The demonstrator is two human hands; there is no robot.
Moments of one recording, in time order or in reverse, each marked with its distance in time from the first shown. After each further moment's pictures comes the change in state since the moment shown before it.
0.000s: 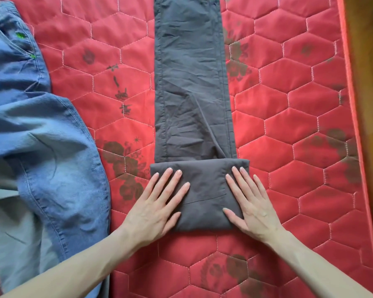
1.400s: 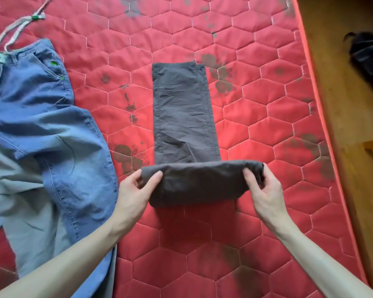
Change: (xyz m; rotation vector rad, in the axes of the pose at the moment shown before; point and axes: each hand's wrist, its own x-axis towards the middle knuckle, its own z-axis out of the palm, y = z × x) left_hand -0.004 0.014 -0.092 -1.398 0.442 -0.848; right_hand 0.013 -0.041 -0.109 0.964 0.340 0.570
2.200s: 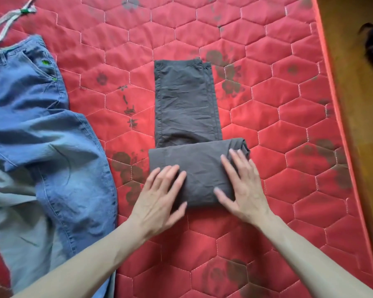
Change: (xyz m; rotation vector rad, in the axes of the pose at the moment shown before) left_hand 0.042 -0.047 0.018 1.274 -0.223 0.821; right_hand 0.050 0.062 0.045 -0.805 -0.174 -0.550
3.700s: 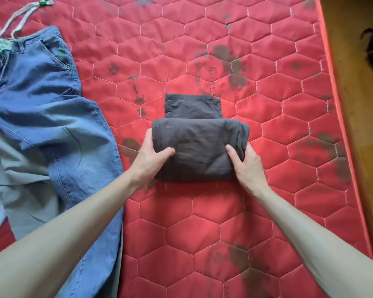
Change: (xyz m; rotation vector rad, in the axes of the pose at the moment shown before) left_hand 0.043 -0.037 -0.042 -1.250 0.062 -0.714; right_hand 0.037 -0.020 -0.011 0.578 0.033 0.621
